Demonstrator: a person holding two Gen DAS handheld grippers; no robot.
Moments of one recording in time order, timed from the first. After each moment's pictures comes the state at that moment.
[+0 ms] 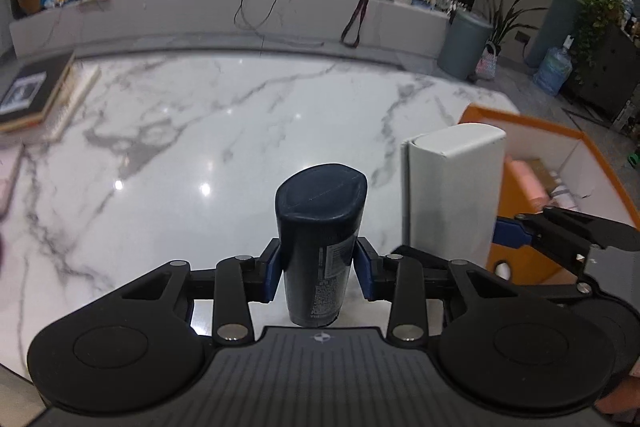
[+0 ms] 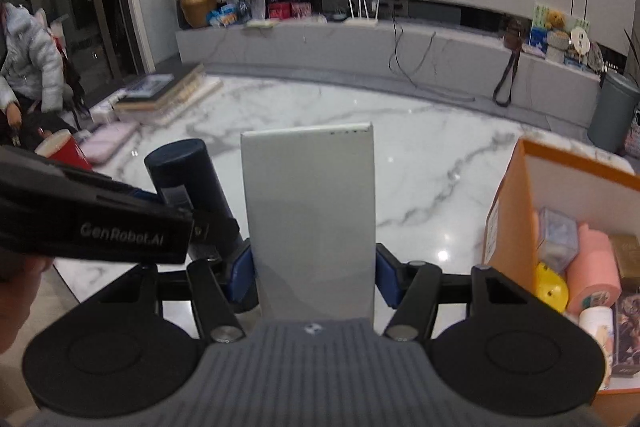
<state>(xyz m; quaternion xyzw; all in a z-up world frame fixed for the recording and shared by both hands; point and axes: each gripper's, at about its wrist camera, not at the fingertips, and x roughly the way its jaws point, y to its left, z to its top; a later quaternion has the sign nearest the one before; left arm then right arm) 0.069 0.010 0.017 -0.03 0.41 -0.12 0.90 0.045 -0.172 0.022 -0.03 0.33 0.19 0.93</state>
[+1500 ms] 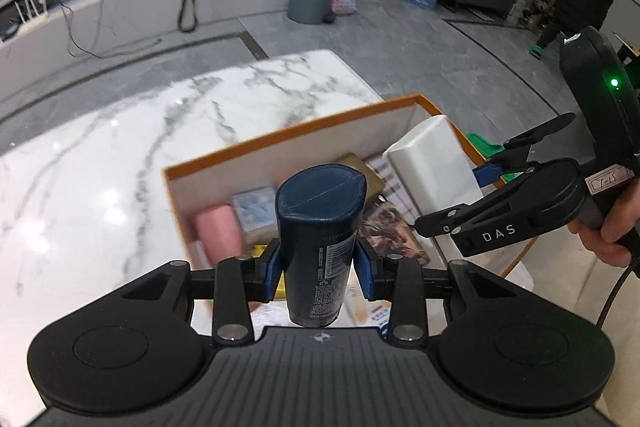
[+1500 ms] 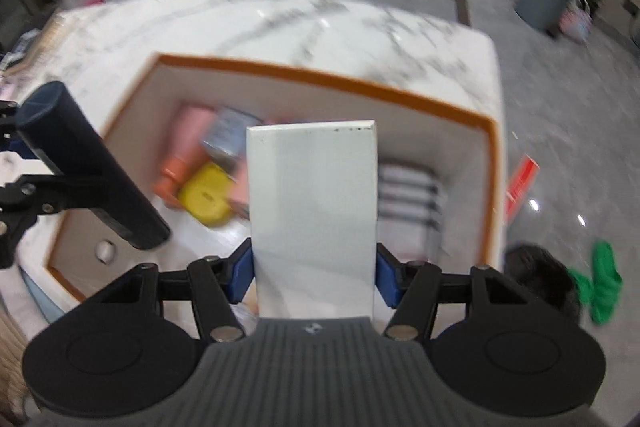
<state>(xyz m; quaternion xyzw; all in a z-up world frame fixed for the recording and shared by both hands) 0.137 -0.232 0.033 0.08 0.45 -0.31 0.83 0.133 -0.453 0.041 -0.05 0.57 0.07 0.82</state>
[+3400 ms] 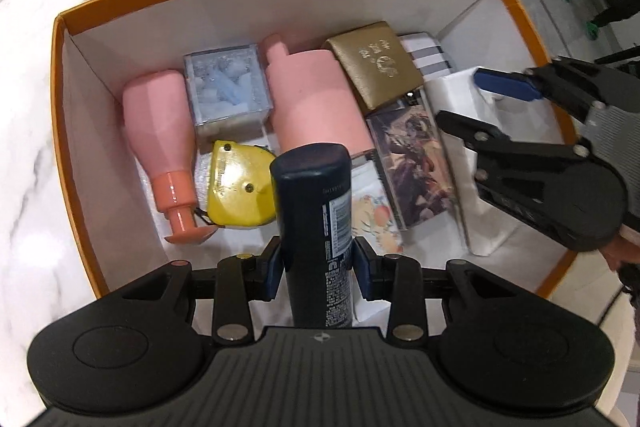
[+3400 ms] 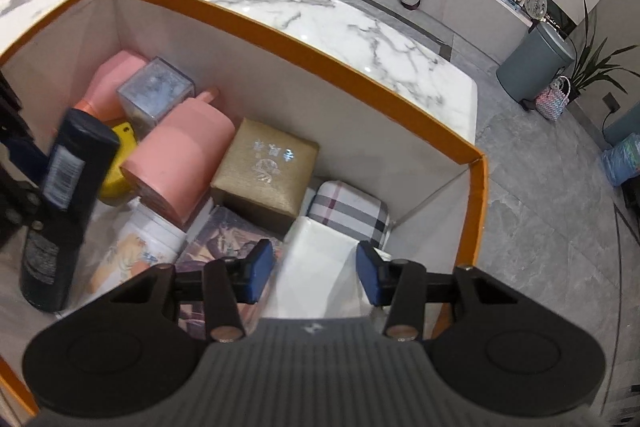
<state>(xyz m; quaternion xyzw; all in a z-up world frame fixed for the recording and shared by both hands) 0.194 -0.269 -0.059 0.05 0.66 -0.28 0.70 0.146 -0.447 -0.008 -0.20 0.50 0.08 0.84</state>
